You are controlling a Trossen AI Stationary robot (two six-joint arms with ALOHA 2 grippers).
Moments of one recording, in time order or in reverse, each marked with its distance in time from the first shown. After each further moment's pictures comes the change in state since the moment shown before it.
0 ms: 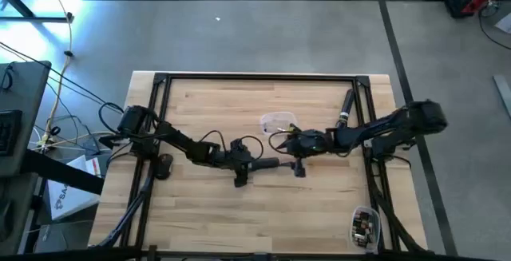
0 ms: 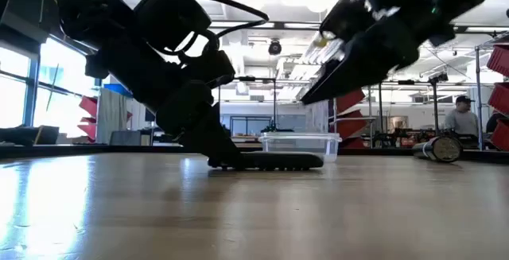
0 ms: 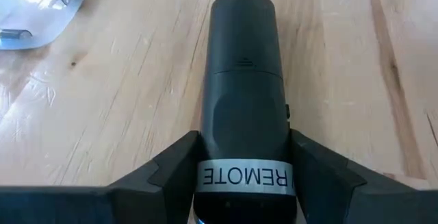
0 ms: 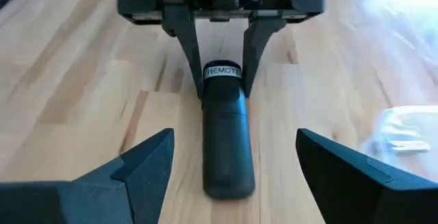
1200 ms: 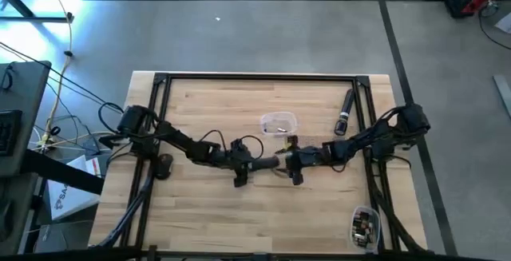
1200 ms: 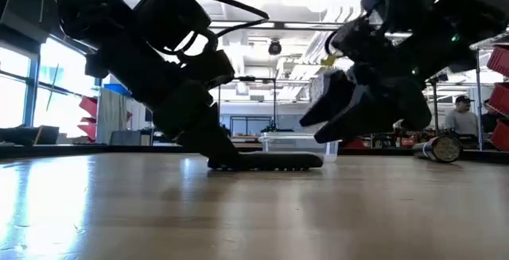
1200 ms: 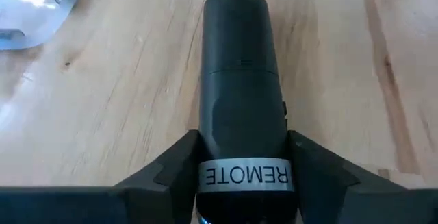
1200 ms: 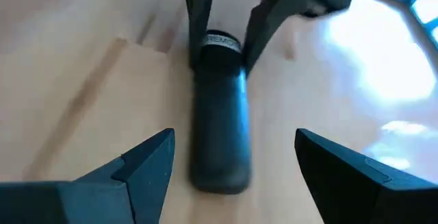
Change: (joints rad) left arm 0.023 -0.001 0.000 0.007 0.058 -0.041; right arm 0.159 0.236 -0.074 0.348 0.312 -0.354
